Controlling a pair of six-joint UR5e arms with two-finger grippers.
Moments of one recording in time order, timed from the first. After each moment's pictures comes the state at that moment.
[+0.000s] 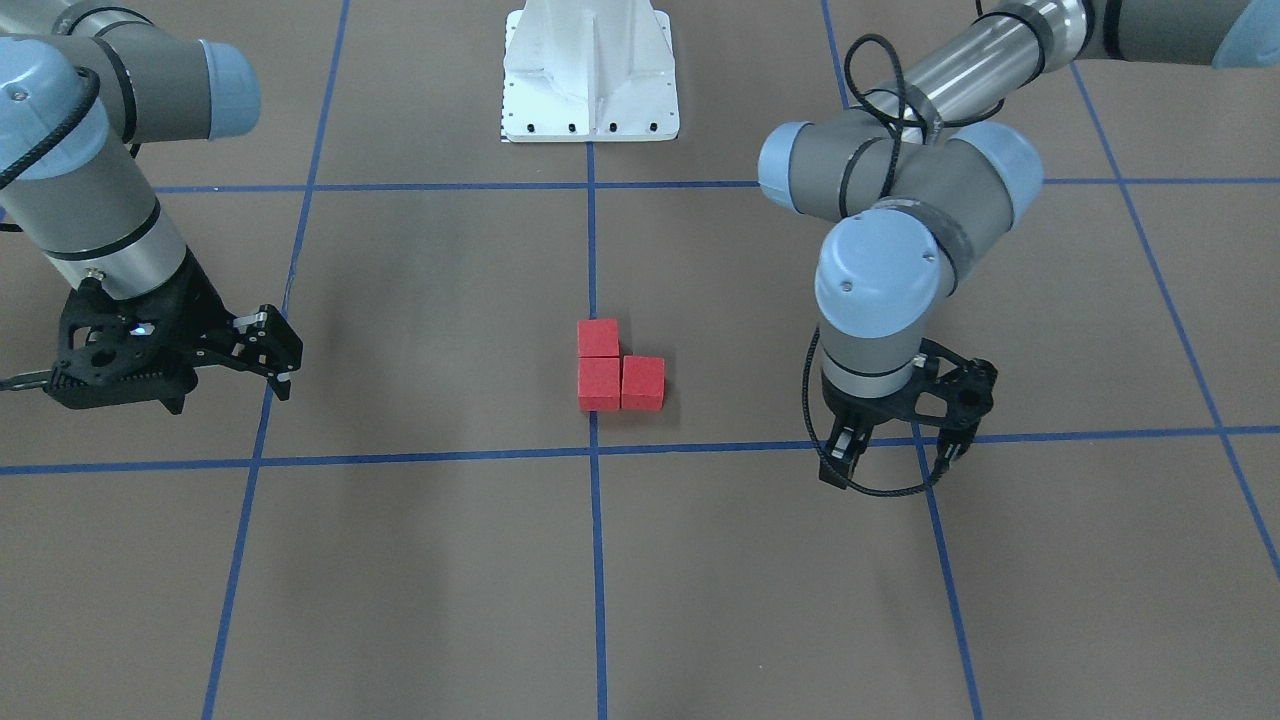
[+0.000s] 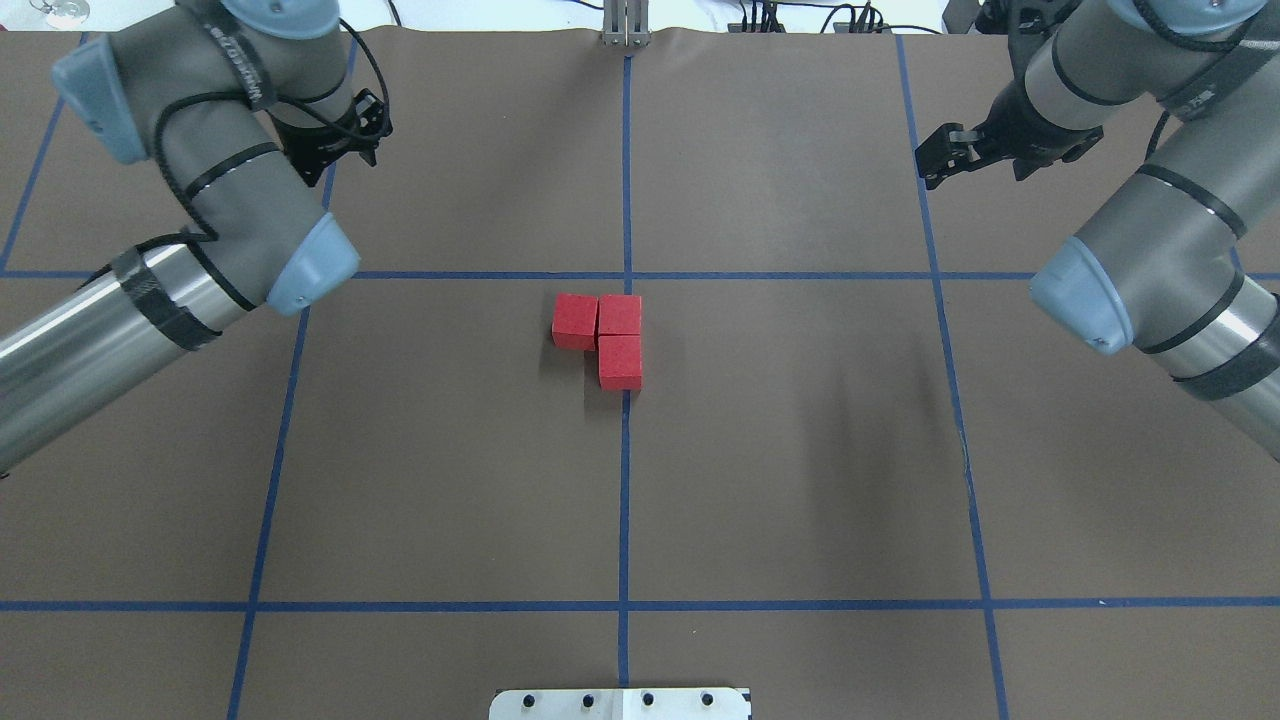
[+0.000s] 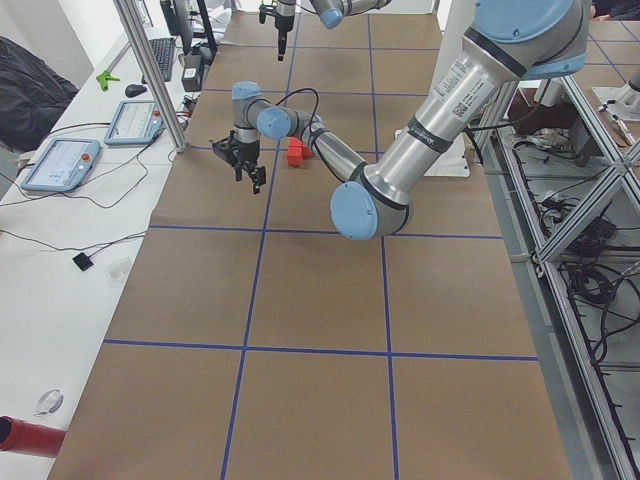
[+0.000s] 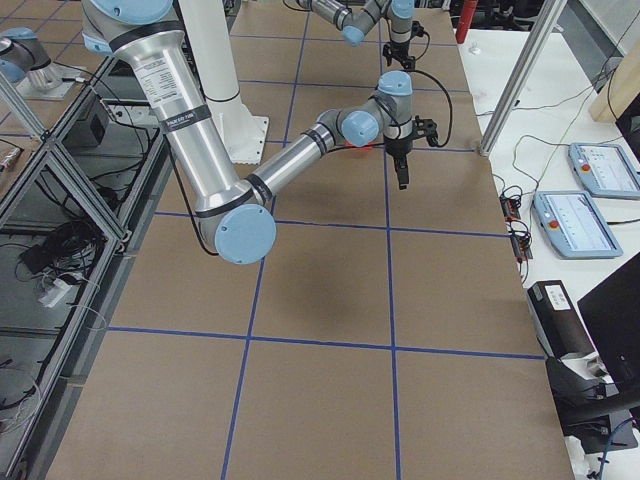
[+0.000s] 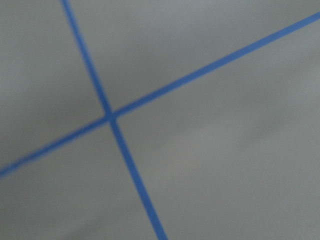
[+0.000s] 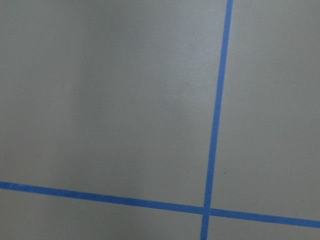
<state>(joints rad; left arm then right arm) -0.93 -2.24 -1.47 -1.47 -1.90 -1.50 1.02 -1.14 1.78 -1.57 2.02 0.72</state>
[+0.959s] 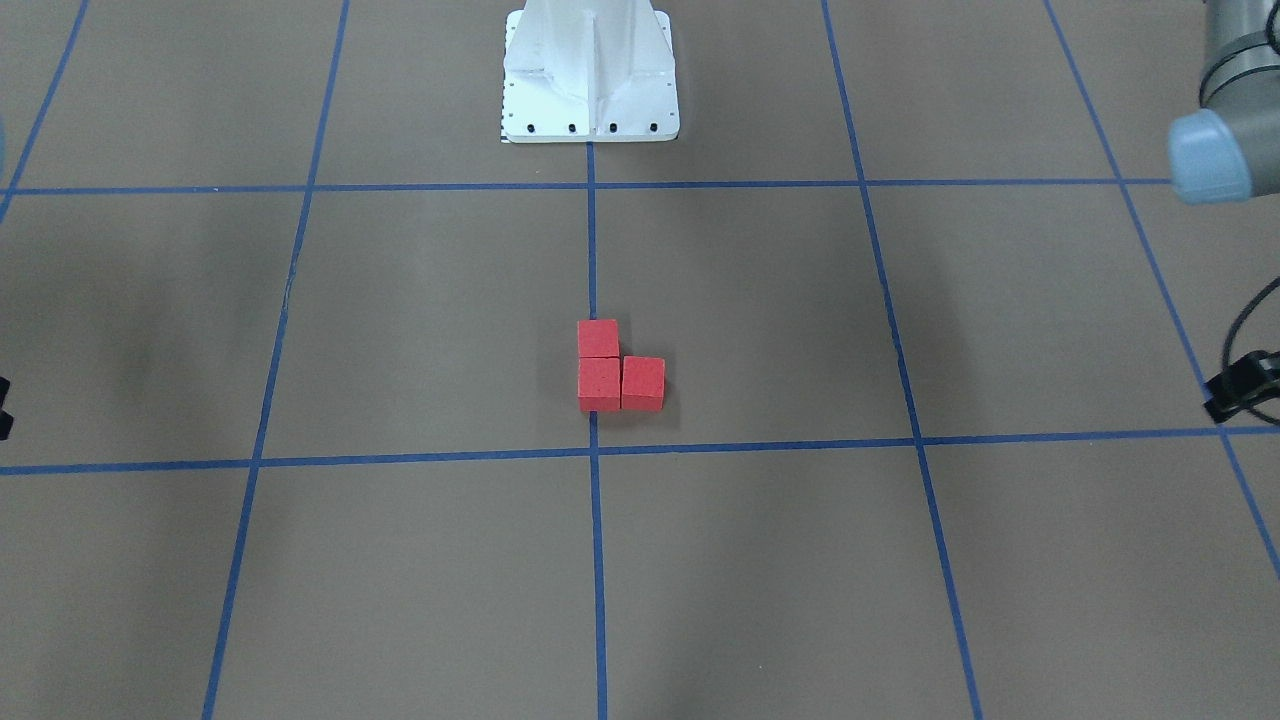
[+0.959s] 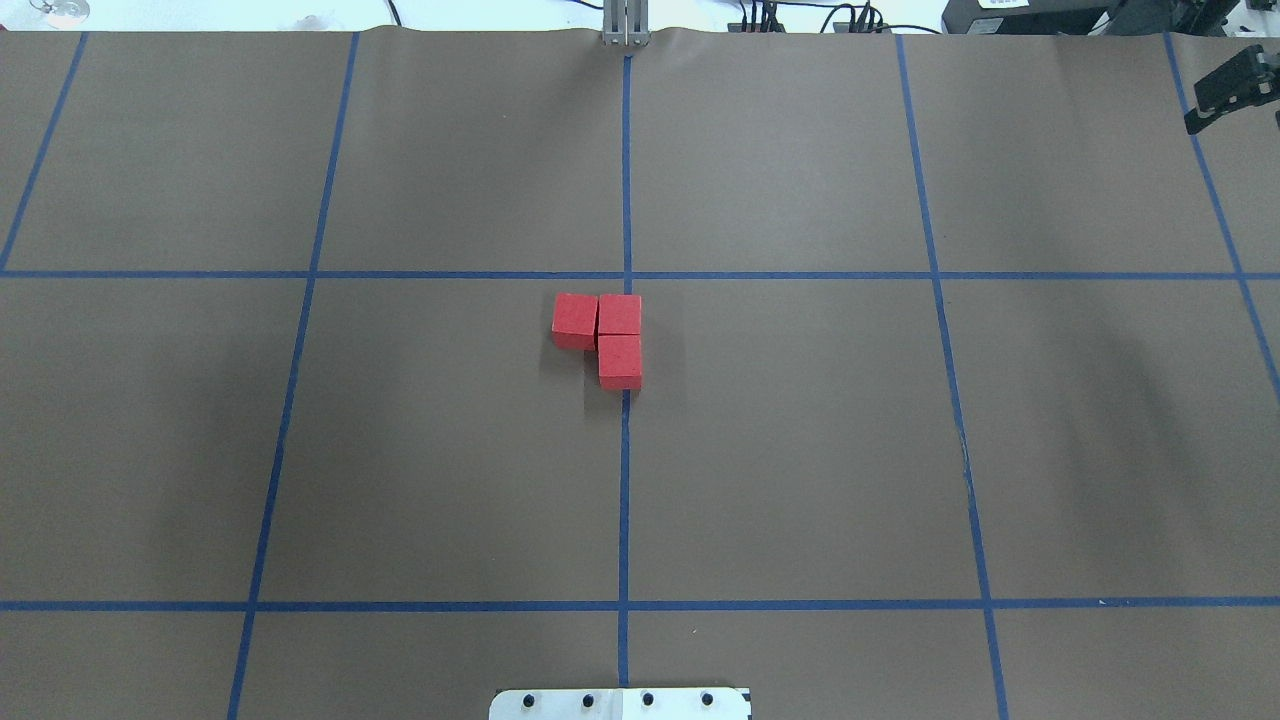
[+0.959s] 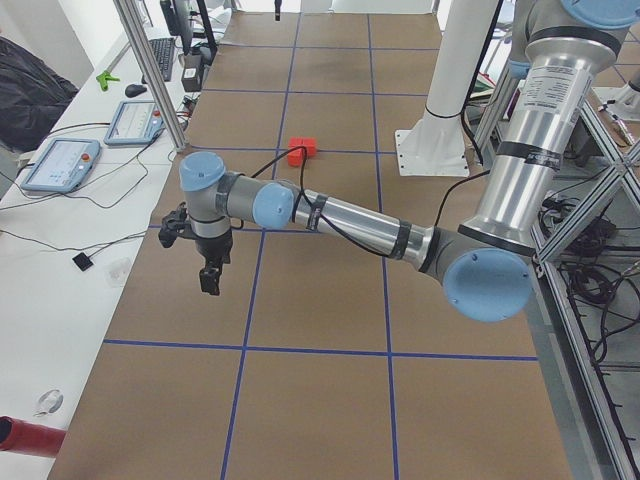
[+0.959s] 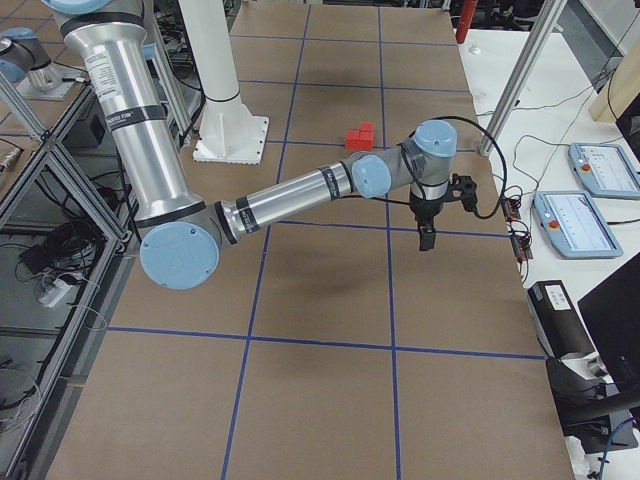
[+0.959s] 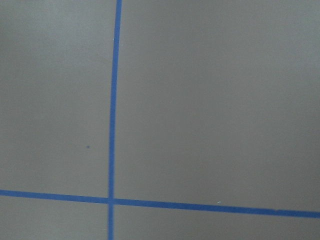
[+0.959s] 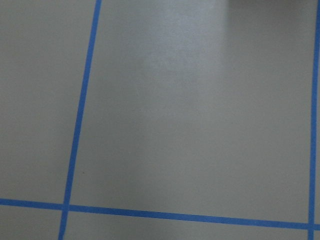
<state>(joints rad) -1.51 -1.81 -1.58 -1.51 -2.21 -0.07 1.38 -1.29 1.65 -1.58 2.28 0.36</state>
